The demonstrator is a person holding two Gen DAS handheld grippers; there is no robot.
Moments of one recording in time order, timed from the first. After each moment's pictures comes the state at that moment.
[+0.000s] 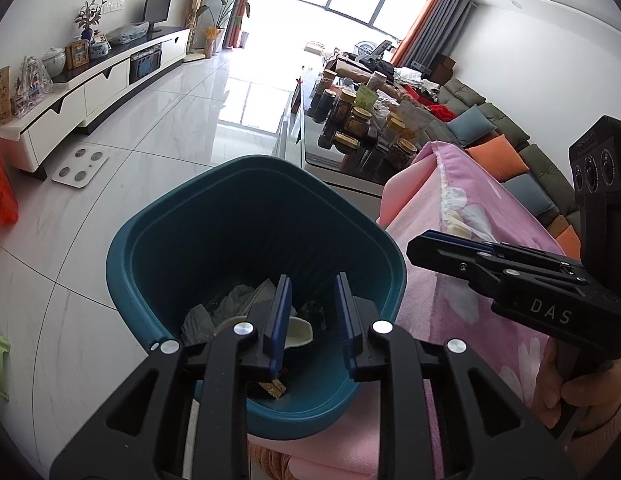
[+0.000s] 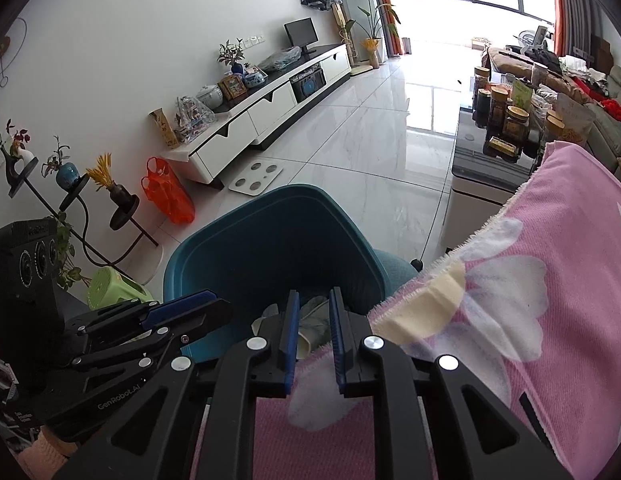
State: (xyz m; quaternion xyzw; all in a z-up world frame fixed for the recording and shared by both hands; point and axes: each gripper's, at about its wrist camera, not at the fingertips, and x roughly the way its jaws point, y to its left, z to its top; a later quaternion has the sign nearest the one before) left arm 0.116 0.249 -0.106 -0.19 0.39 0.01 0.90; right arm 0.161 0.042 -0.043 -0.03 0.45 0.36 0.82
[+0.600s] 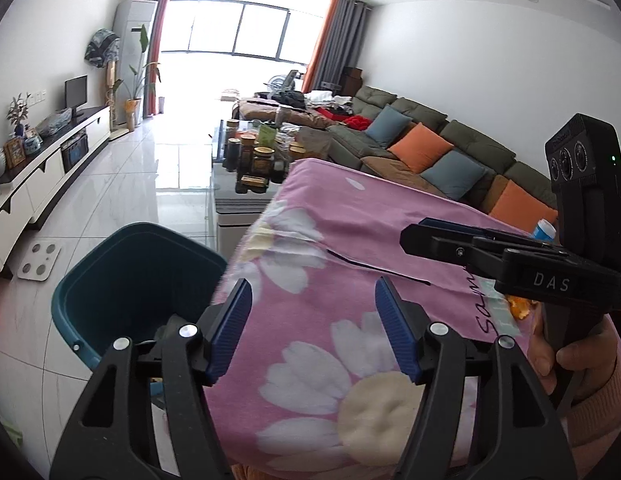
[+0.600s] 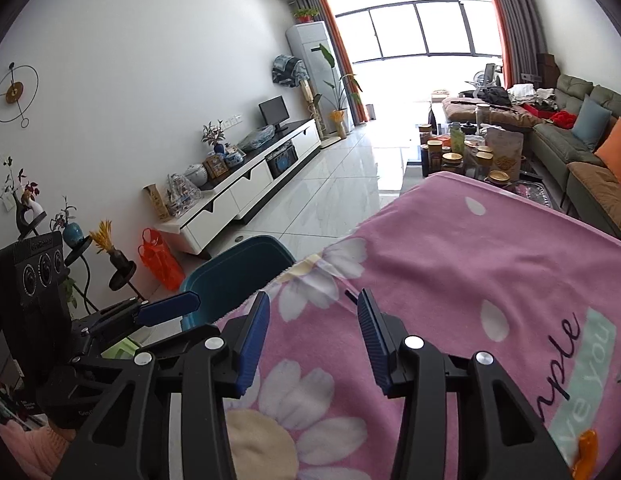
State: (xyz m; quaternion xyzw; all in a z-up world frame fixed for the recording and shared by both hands) left arm 0.062 0.114 -0.037 -0.08 0.30 -0.13 0.94; right arm 0.085 -0.125 0.015 0.04 0.34 0.31 0.89
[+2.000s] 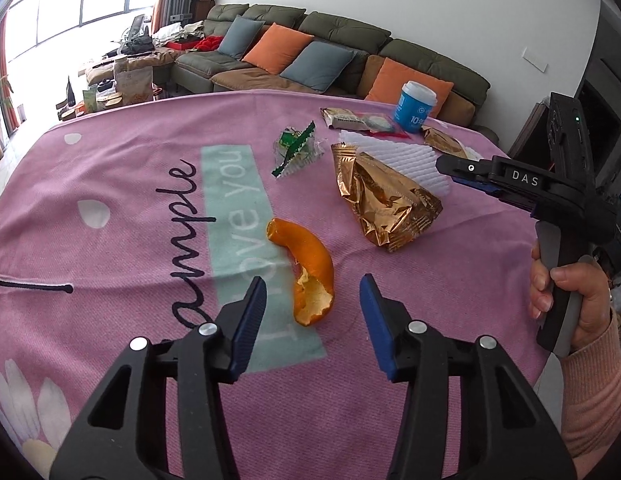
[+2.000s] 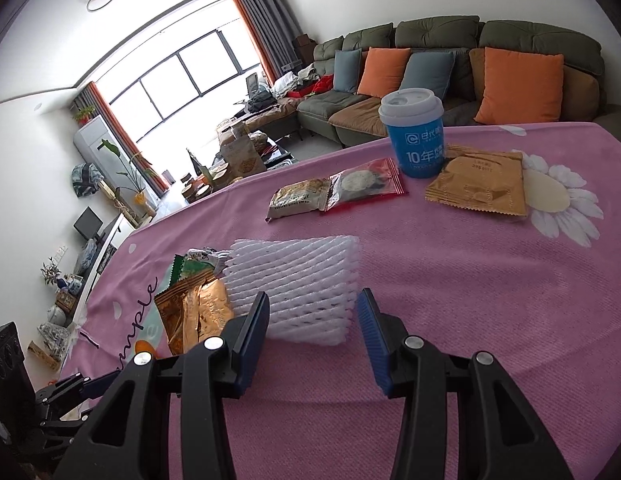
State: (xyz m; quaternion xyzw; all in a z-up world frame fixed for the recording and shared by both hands) left arm 0.097 -0.162 -0.081 0.04 0.41 -0.34 0.84; right arm 0.031 -0.472 -0.053 0.22 0.35 -0.04 0.91
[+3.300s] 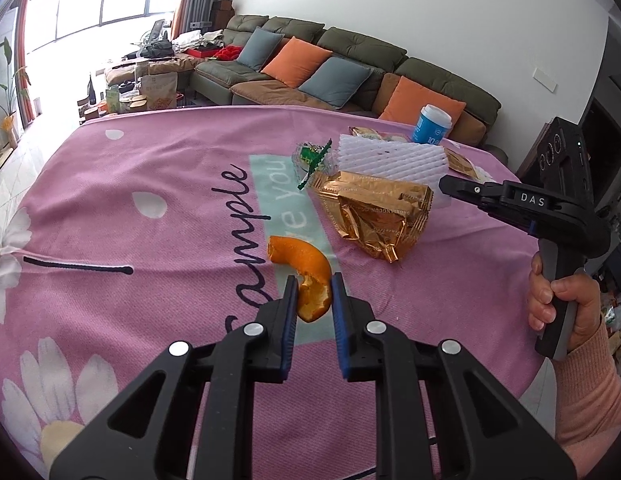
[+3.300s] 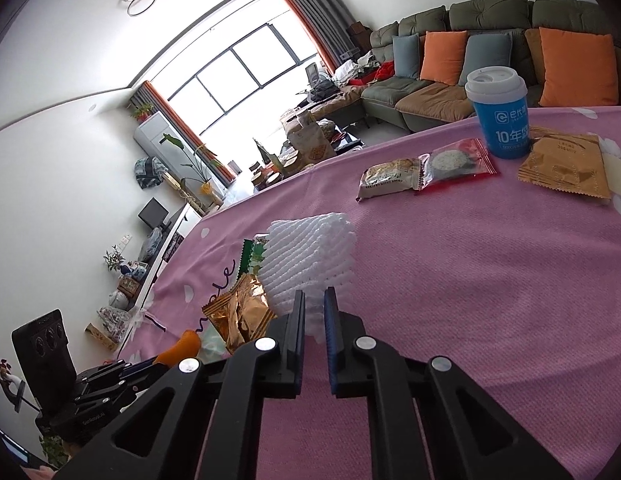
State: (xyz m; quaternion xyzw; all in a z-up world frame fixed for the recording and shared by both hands) left arm 0.088 -0.118 -0.065 0.02 0.39 -0.32 0.86; right arm 0.036 -0.452 -0.053 0.26 0.33 0.09 0.90
